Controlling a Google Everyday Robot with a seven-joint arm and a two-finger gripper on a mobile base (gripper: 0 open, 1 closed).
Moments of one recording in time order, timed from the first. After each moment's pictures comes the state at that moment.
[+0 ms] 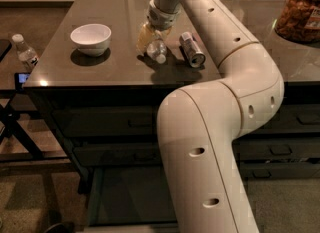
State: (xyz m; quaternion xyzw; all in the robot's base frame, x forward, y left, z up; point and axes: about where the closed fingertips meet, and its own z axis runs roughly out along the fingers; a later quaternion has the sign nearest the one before) arm 0.792 -0.001 0.848 -0.36 0.91 0.10 0.18
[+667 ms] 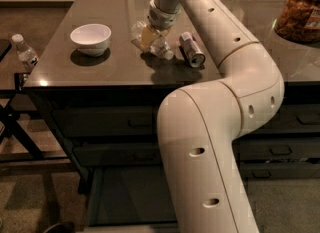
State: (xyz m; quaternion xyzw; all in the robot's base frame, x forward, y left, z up) arm 0.792 -0.001 0.848 -0.36 0.91 0.10 0.18
